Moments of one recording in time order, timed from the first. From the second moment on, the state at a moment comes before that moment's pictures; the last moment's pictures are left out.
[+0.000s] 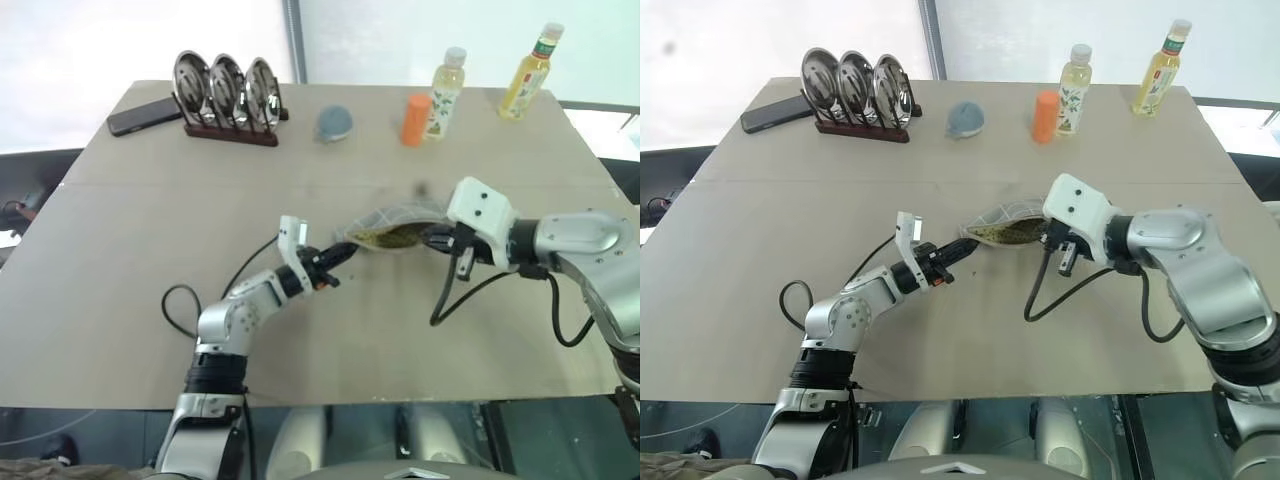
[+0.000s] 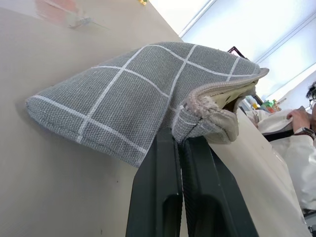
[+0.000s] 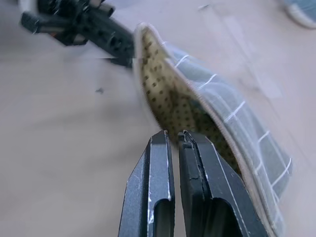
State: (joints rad) left arm -0.37 0.23 0.05 0.11 -0.66 0.65 -0.70; right arm -0.57 -0.70 0.15 -0.60 0.20 1.04 0.89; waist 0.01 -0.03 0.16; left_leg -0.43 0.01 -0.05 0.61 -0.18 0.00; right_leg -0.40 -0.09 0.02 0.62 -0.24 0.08
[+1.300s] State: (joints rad) left arm -0.58 0.22 0.39 0.41 -1.24 1.39 -0.45; right arm -0.79 -0.74 0.55 -0.25 -0.18 0.77 0.90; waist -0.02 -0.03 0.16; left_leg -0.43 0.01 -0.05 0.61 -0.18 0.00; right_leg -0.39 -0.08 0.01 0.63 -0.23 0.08
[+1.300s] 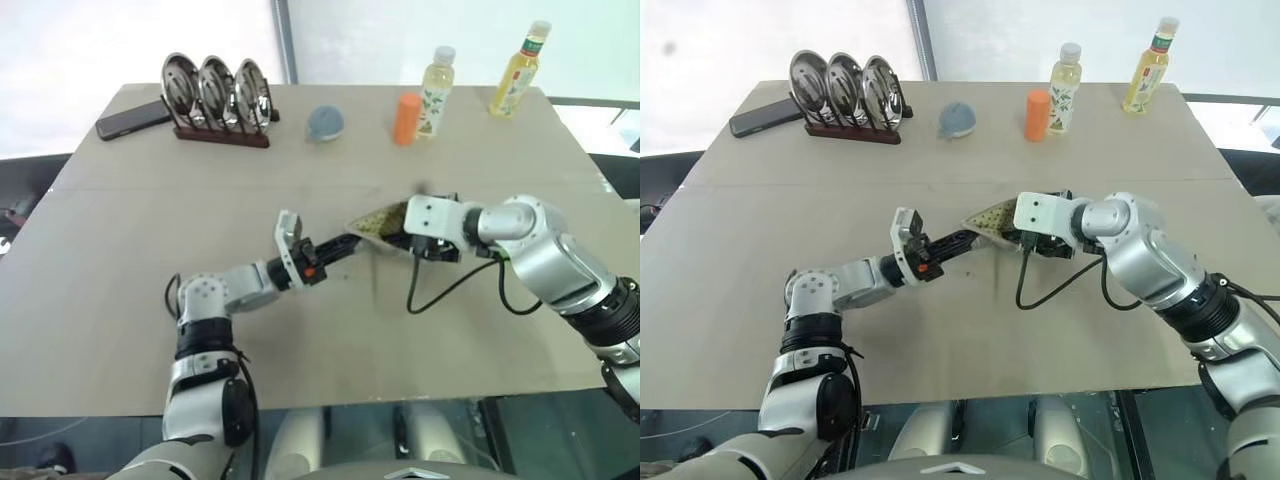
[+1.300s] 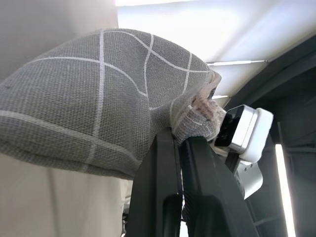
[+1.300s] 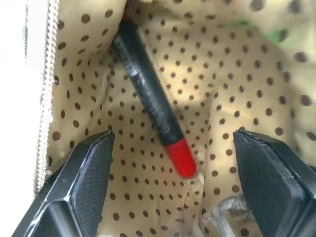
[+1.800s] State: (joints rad) left arm -0.51 0.15 0.43 0.33 -1.25 1.39 -0.36; right arm -0.82 -0.36 0.59 0.32 -0.36 0.35 0.61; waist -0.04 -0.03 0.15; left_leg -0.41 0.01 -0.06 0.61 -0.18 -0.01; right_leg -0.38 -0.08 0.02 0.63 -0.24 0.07
